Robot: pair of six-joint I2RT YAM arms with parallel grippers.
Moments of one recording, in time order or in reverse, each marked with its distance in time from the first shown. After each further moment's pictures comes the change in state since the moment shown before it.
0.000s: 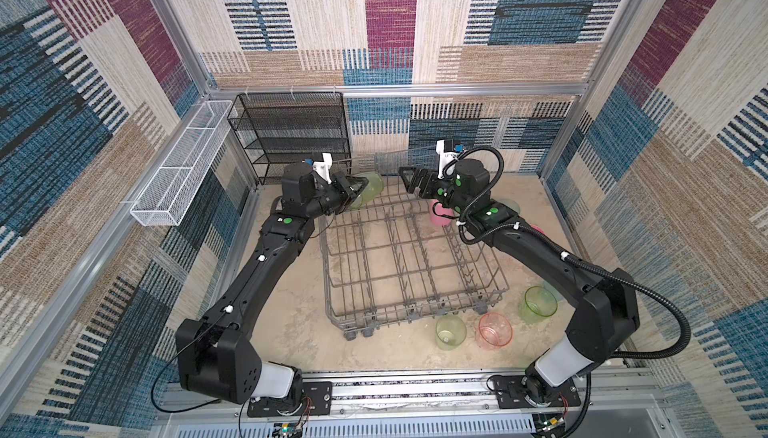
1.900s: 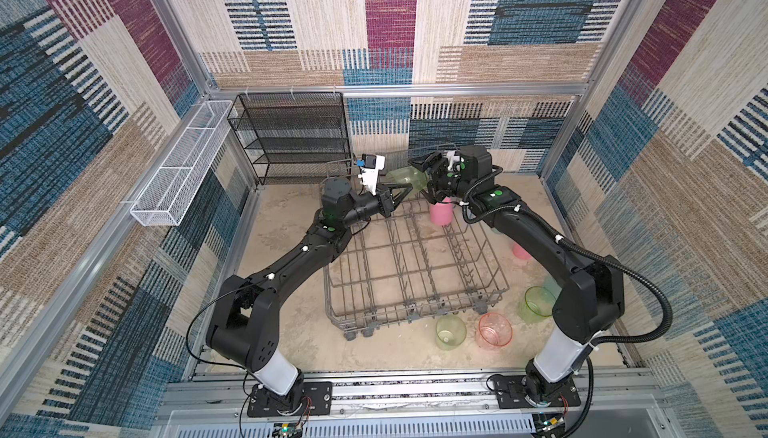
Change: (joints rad) left arm -0.193 0.189 -0.096 0.555 0.071 0.483; right arm -0.108 0.100 0.143 -0.169 -0.264 0.782
